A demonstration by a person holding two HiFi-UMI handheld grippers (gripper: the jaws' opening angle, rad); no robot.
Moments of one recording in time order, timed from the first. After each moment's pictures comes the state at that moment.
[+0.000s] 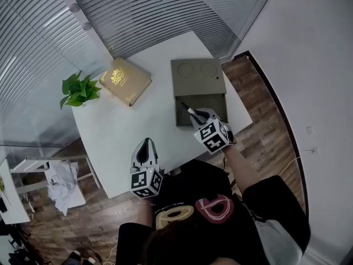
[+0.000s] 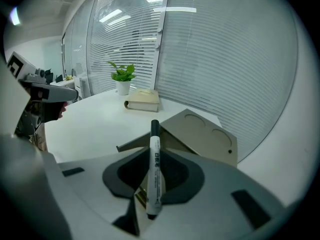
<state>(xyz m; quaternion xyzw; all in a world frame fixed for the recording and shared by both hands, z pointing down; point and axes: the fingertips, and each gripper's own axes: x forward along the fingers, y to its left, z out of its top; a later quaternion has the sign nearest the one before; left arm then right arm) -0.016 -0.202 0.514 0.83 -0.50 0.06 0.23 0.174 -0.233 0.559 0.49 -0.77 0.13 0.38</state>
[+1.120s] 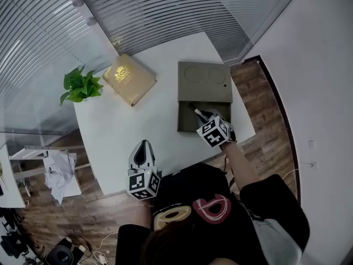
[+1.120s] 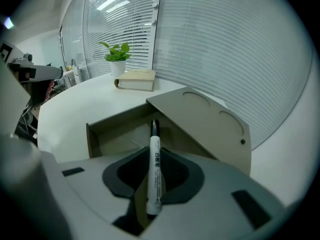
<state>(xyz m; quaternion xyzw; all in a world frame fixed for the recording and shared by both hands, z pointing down) -0.021 -0.215 0.525 0.80 -0.55 0.08 0.24 0.210 -0.262 0.619 0.45 -0.76 0.17 0.44</state>
